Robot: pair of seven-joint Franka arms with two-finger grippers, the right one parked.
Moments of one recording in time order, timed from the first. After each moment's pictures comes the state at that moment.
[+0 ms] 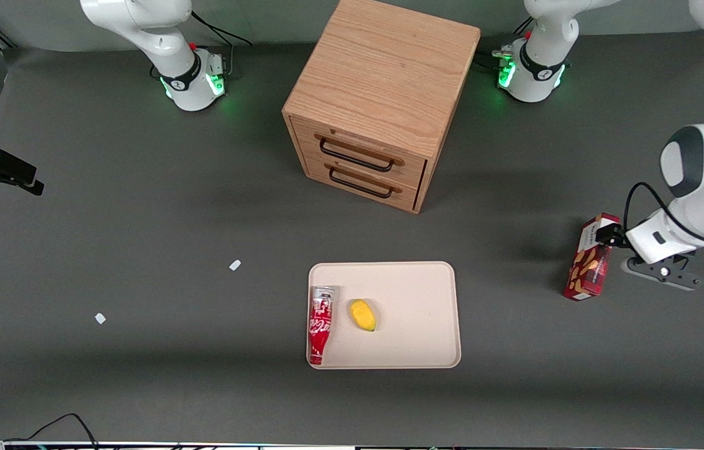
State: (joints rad) arm 0.24 0.28 -0.19 -1.95 0.12 2.19 0.34
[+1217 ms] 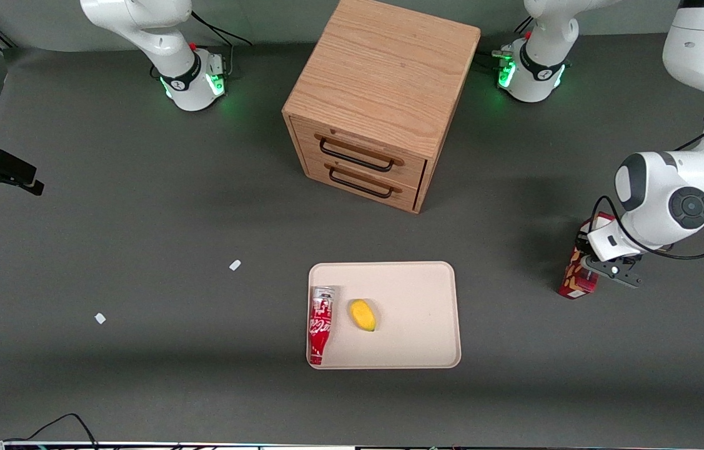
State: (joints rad) arm 0.23 0.40 -0.15 -2.11 0.13 2.48 0.44
